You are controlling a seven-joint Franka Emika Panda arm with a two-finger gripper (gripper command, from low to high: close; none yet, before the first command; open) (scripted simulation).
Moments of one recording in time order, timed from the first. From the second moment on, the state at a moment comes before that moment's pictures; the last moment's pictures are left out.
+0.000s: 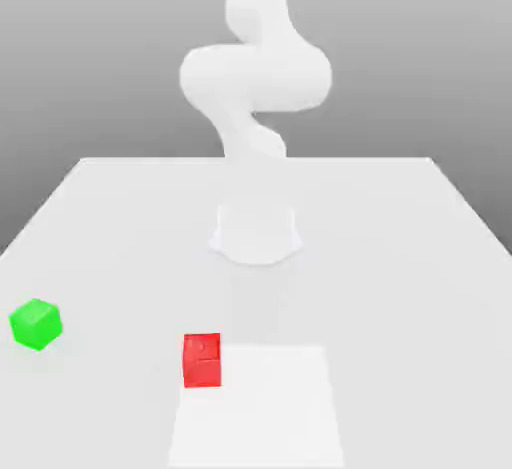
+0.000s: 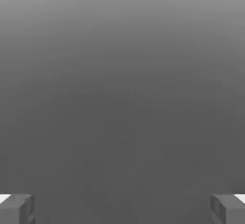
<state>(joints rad) 0.01 -0.73 -0.04 -2.36 0.01 2.35 0.76</state>
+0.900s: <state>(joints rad) -0.08 0.20 -0.09 -2.80 0.12 3.01 0.44</state>
